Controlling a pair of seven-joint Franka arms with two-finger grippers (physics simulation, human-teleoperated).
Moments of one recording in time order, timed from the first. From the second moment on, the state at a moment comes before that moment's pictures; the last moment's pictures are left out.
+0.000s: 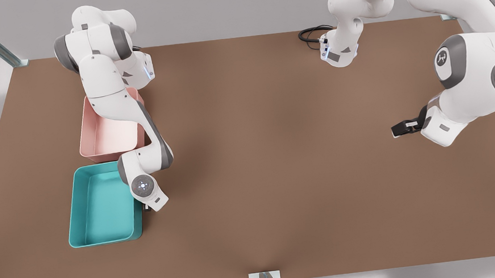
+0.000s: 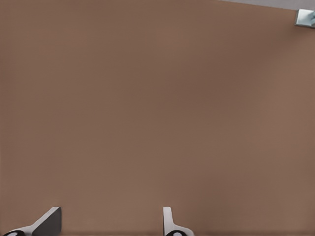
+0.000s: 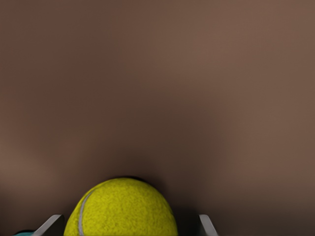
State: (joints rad) left arm -0.20 0.36 0.17 -1.17 -0.09 1.40 -0.16; right arm 0.38 0.72 -0.18 -1.70 -0.17 2.18 -1.23
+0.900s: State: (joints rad) left arm -0.21 0.37 0.17 -1.18 -0.09 1.38 -0.16; right arm 0.37 0.69 -0.16 -1.68 -0.13 2.18 -1.21
